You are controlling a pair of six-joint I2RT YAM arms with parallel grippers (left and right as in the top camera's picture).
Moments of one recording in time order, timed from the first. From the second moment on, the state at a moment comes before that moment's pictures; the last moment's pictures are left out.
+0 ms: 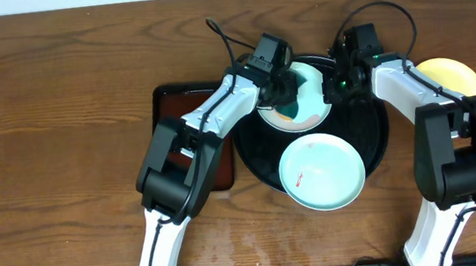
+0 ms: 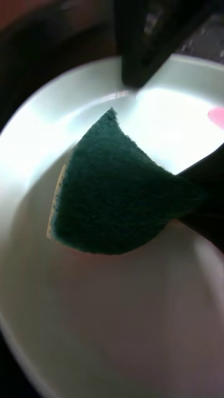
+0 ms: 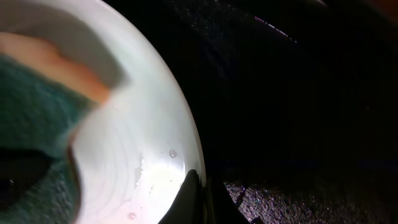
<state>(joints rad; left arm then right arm) -0.57 2.27 1.66 -0.45 0.32 -0.48 0.12 2.02 1.30 -0.50 -0.21 0.15</state>
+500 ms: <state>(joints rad) -0.54 2.08 1.63 -0.49 0.42 -0.49 0.12 2.02 1.30 -0.50 -0.21 0.15</state>
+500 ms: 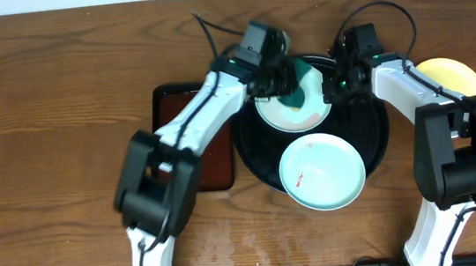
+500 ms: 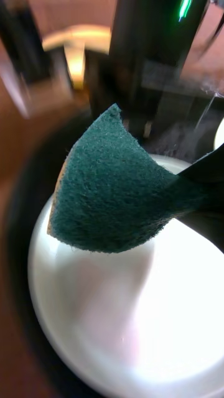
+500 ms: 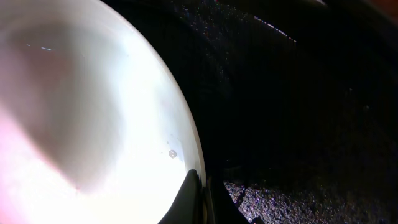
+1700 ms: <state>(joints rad) -0.29 1.85 1.51 -1.15 -0.21 -0.45 0.12 2.02 1.30 -0.48 -0.19 0.15</state>
